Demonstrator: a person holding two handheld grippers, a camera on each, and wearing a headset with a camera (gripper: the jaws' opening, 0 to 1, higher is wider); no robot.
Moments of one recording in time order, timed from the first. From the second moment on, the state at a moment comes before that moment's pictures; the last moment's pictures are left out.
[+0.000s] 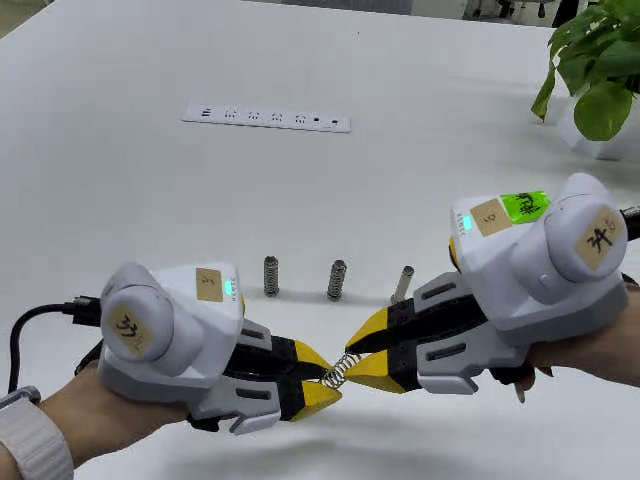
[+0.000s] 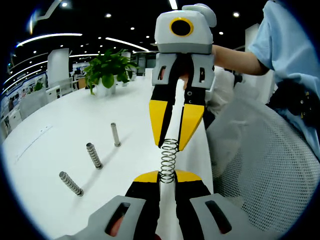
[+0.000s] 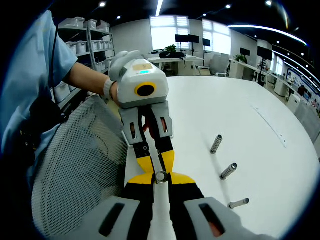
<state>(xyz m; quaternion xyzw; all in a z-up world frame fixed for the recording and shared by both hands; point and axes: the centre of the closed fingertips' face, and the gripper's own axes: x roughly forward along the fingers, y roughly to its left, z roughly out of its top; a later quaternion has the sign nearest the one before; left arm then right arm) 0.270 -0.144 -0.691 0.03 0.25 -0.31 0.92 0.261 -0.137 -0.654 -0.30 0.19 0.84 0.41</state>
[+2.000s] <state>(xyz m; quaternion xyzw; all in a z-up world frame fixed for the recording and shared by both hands) 0.278 -0.162 -0.689 -0.02 0.24 -0.29 0.93 0.261 -0.154 -0.683 -0.42 0.19 0.83 0.32</state>
